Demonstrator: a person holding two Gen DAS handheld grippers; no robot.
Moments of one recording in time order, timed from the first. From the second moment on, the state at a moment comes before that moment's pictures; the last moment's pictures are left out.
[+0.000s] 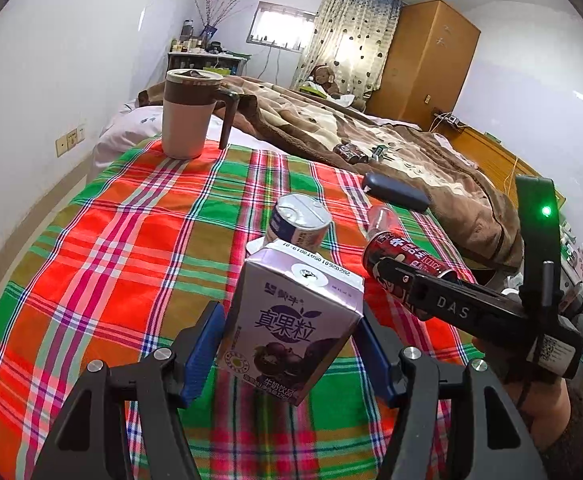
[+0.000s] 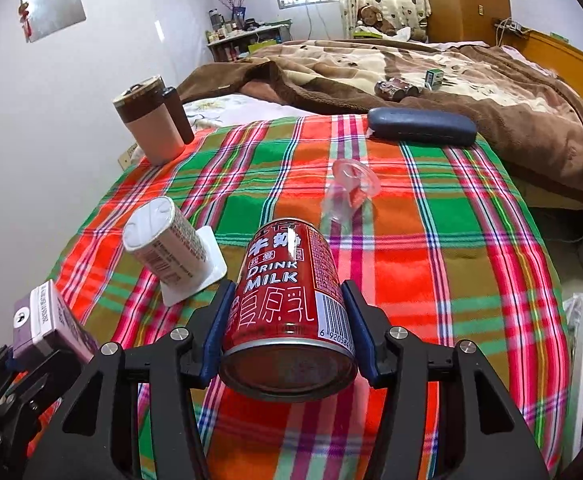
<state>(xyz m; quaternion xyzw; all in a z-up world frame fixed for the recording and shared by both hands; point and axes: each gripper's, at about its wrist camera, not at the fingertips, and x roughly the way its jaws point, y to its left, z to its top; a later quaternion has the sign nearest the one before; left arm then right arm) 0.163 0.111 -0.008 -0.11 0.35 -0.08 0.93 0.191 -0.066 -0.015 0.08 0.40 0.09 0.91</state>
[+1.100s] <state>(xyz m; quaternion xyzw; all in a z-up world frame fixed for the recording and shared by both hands) 0.123 -0.019 0.034 -0.03 0.33 -0.17 0.93 0.102 -0.178 0.019 0.13 0.34 0.04 0.93</state>
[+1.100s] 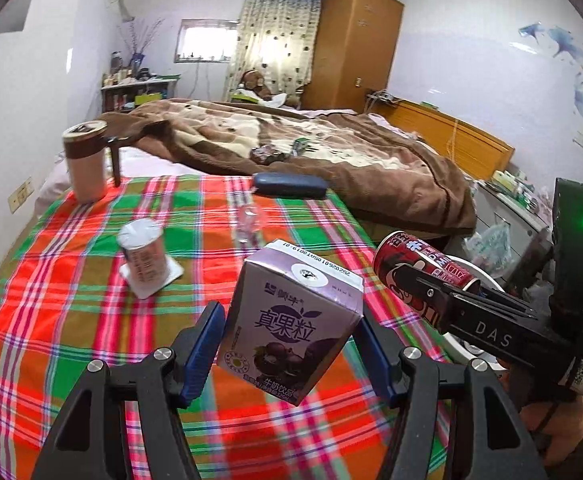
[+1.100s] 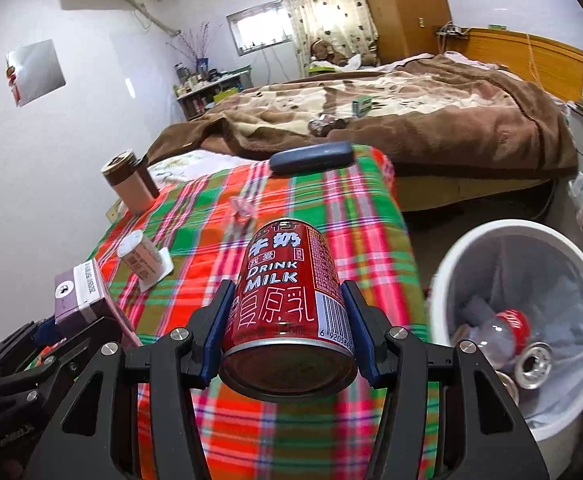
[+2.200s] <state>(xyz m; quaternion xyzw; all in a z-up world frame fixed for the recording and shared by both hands) 0.127 -0.204 0.032 0.05 0.32 -0.30 0.89 0.060 -0.318 0.012 0.15 0.33 -0.11 0.92</state>
